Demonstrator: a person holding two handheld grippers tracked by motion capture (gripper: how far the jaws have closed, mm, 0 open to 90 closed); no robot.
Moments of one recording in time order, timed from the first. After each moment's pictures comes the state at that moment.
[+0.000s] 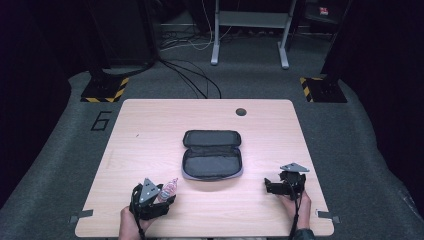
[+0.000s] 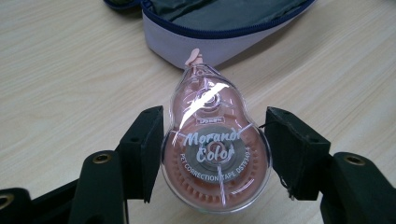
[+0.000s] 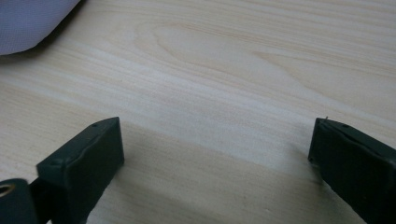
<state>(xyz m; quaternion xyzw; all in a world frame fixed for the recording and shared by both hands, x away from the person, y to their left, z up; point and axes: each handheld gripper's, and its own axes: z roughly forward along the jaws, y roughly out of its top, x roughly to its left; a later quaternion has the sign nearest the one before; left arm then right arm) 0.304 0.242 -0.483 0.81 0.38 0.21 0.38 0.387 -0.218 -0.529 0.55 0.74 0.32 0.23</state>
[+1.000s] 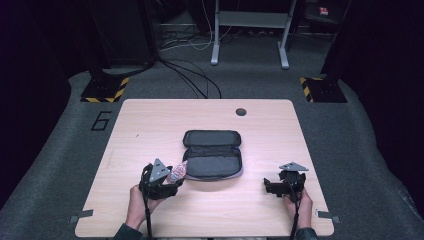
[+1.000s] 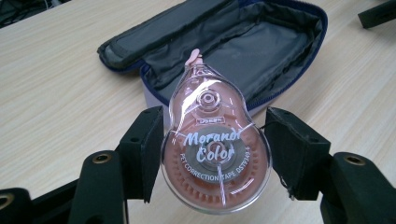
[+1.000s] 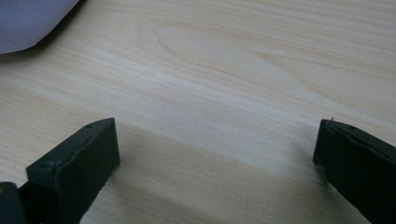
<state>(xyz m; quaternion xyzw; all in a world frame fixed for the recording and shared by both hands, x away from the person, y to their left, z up) 0.350 0.216 -0.454 0.82 0.35 0.21 0.40 0.389 -0.218 -0.530 0.54 0.75 0.32 0.23</state>
